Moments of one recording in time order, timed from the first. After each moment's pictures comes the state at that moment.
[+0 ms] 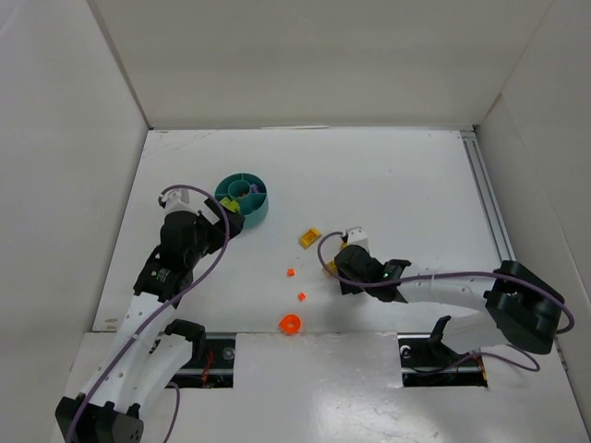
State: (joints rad) left arm -0.27 0.70 0.63 -0.40 -0.04 -0.80; right arm 0.98 1.34 0.59 -0.24 0.36 0.59
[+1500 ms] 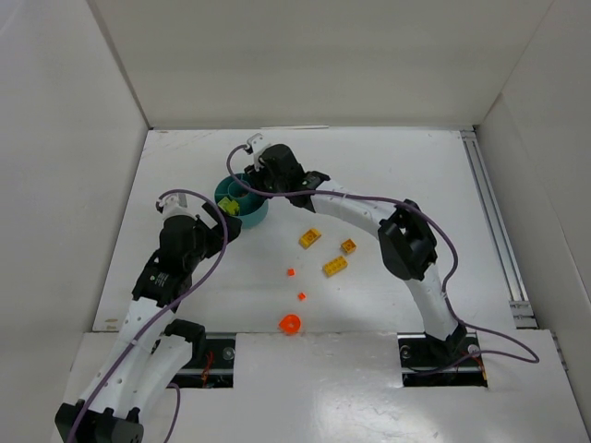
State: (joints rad) left arm -0.27 0.66 0.61 -0.44 -0.07 -0.80; right arm 0.83 2.22 1.89 -0.18 0.06 0.04
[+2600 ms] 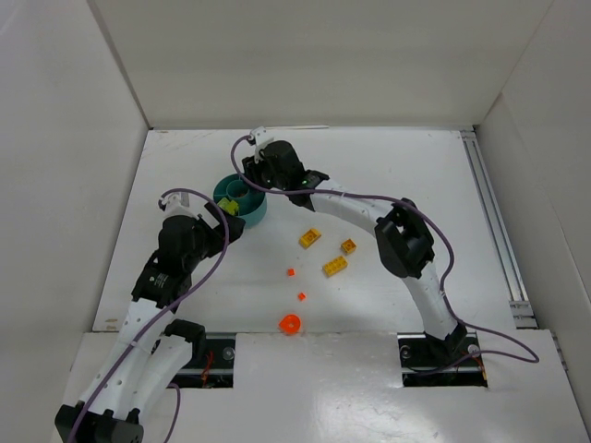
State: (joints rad) left arm -0.27 0.65 0.61 -0.42 -0.01 -0.79; right arm 0.81 2.25 1.91 -0.03 0.00 0.16
